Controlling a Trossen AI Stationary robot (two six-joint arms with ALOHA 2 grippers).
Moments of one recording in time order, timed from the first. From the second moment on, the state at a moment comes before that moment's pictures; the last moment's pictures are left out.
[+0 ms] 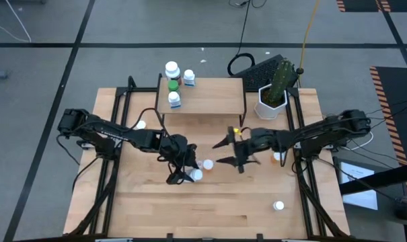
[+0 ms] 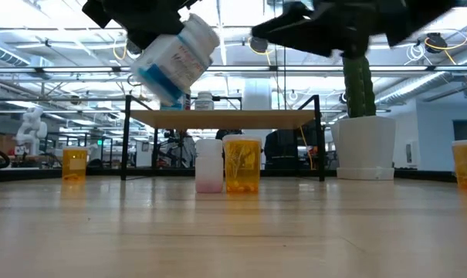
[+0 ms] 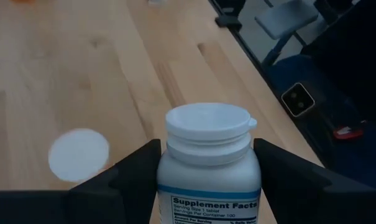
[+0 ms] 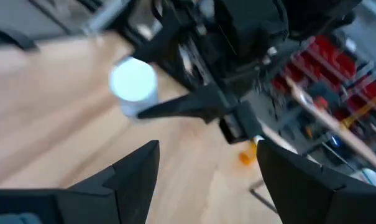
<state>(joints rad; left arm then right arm) -0.13 1.52 0.95 -0.10 0.41 0.02 0.09 1.37 0.64 0.51 -0.08 -0.61</state>
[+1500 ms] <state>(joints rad) 0.06 1.52 0.95 0.01 0.60 -0.14 0.04 1.67 0.80 0.71 -0.37 -0.80</state>
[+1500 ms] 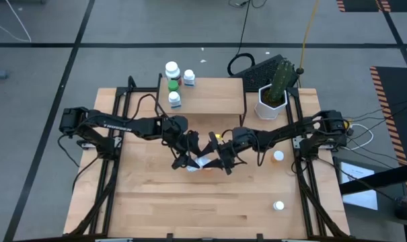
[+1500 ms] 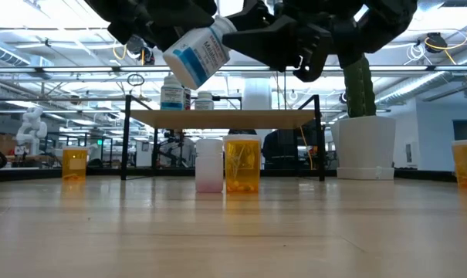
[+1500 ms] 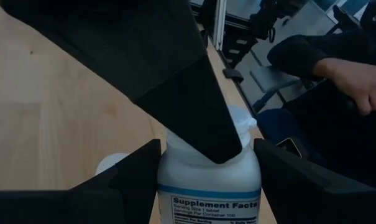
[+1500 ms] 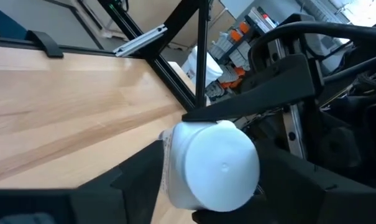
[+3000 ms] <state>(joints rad) -0.02 1.38 0.95 -0.61 -0.32 -0.32 -0.18 1.59 1.45 -0.35 0.21 -0.68</state>
